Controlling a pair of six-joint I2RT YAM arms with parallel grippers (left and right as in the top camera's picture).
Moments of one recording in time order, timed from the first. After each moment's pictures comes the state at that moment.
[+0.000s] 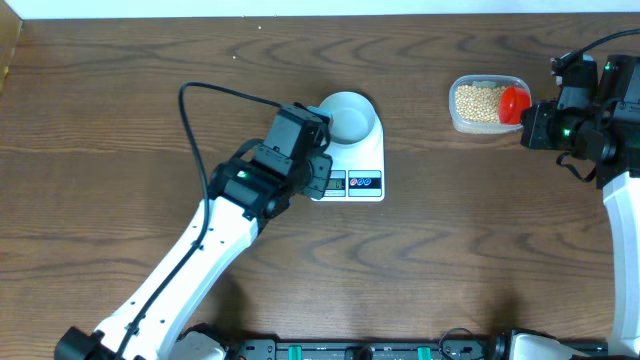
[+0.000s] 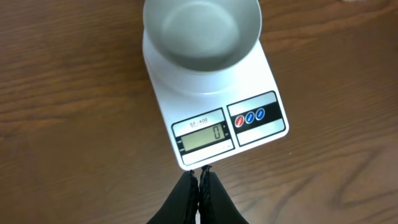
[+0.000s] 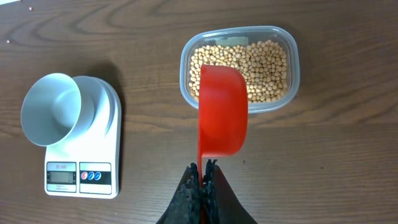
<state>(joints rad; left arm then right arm) -0.52 1.38 1.14 -0.72 0.00 -0.17 -0.16 1.39 1.36 -0.88 -0.29 -0.01</state>
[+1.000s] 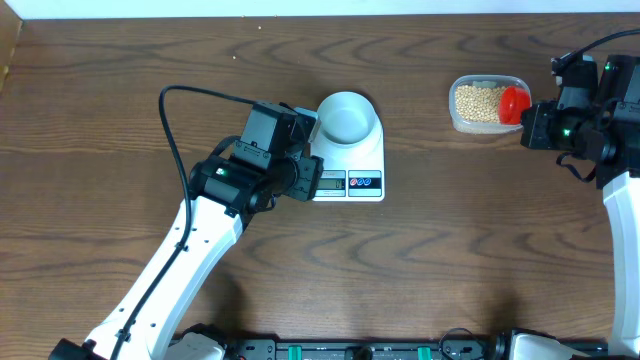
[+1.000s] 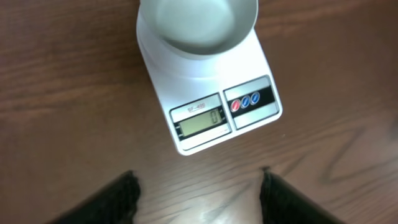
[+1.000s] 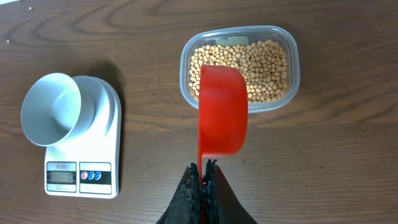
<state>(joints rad) -0.43 1.36 1.14 -0.78 0.14 -0.11 -0.16 1.39 1.36 -0.88 -0.29 -0.01</state>
